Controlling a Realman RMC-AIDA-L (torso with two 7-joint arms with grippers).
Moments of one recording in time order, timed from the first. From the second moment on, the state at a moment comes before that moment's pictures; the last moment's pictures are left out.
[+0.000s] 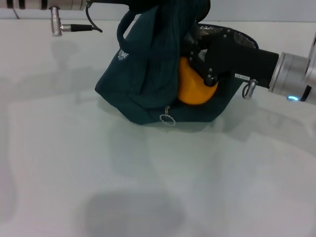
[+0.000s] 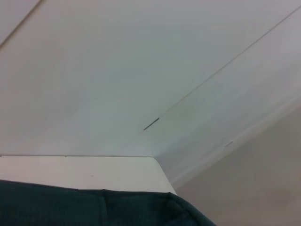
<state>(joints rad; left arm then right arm) -0.77 -2.08 0.82 0.99 1.94 1.48 -2.60 0.73 2.03 -1.57 -0.38 -0.85 -1.21 0.69</state>
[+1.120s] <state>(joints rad) -0.79 -2.08 0.84 1.00 1.92 1.50 -2.68 0.65 2.02 -1.55 -0.43 -0.76 -1.24 0.54</state>
